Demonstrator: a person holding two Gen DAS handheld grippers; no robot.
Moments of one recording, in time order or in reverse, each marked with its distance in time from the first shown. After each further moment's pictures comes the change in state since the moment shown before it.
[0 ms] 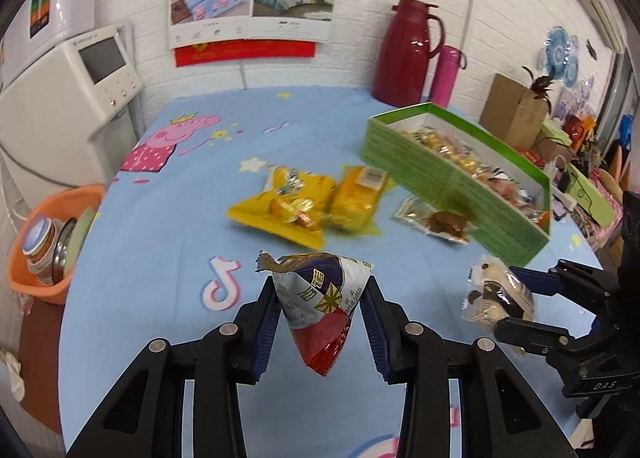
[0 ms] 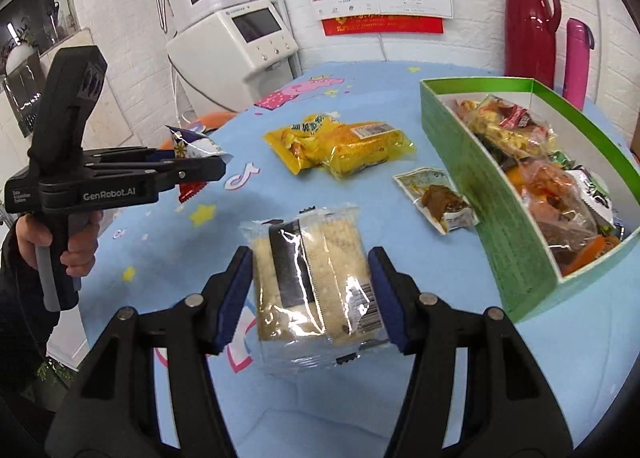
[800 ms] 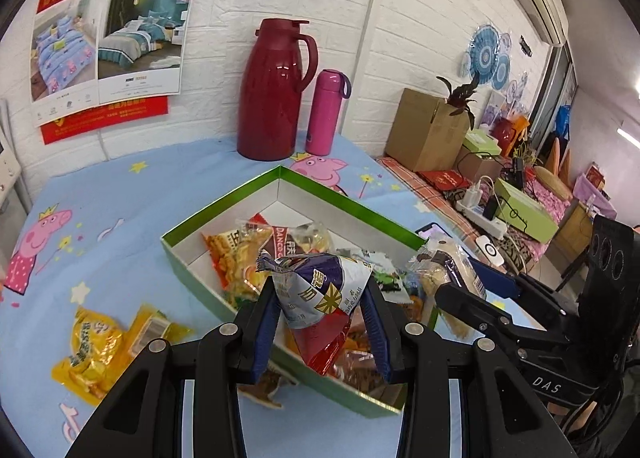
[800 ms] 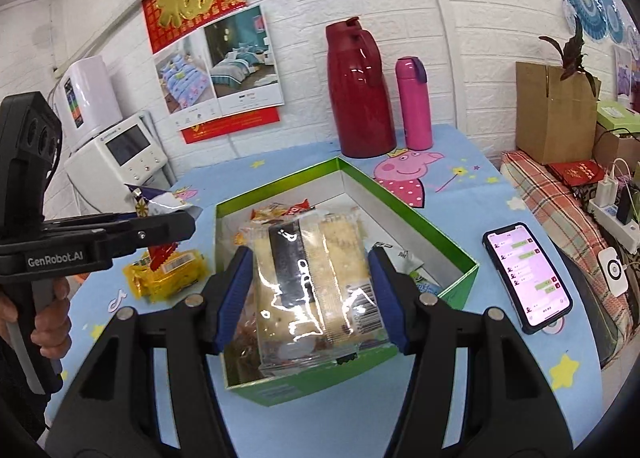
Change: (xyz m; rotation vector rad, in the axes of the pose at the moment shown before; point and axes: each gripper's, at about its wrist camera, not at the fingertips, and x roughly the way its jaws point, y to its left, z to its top) left arm 0.075 -0.163 0.129 0.094 -0.043 -0.242; right arm -0.080 -0.157 0.045 0.235 -0.262 -0.313
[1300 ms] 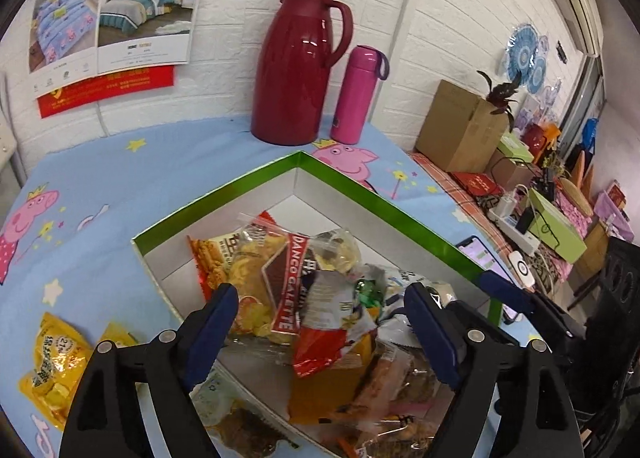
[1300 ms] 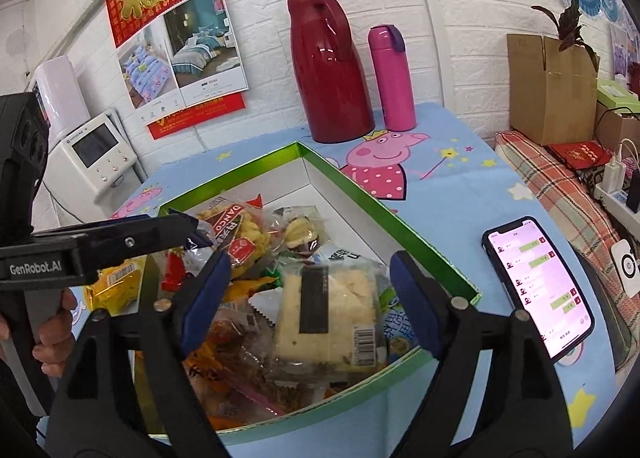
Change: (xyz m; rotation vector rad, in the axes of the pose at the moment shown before) left arm 0.068 0.017 0.005 -0.077 0.030 0.084; right arm 0.050 -0.039 -0.003 0.034 0.035 -0.044
